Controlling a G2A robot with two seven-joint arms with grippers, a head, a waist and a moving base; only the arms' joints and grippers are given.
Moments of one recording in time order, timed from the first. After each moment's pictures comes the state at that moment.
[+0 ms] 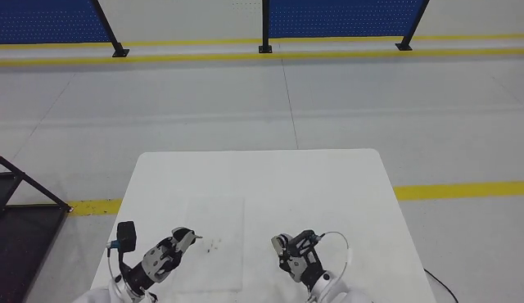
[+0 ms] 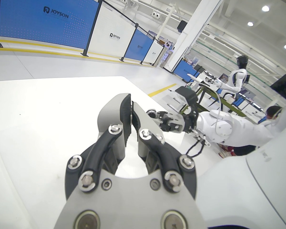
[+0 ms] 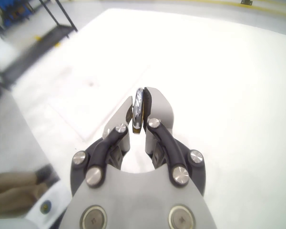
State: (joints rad) left arm 2.13 -1.11 -1.69 -1.81 0.70 -0.94 0.06; right arm -1.91 -1.20 1.08 -1.85 -1.13 -0.17 0.07
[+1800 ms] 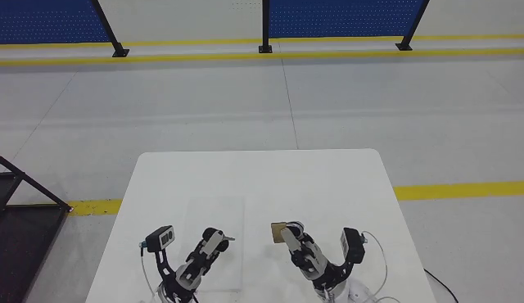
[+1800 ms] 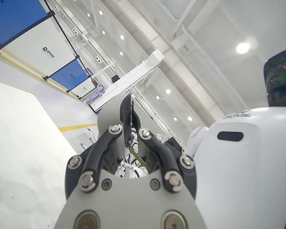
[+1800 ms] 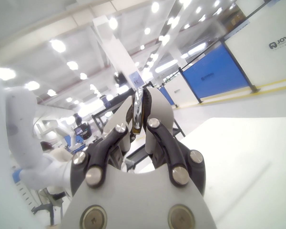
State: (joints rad) left arm 2.06 -1.11 -1.28 -1.84 0.01 -1.01 -0.10; right arm -1.79 -1.24 1.02 -1.65 -0.92 -0.89 -0.63
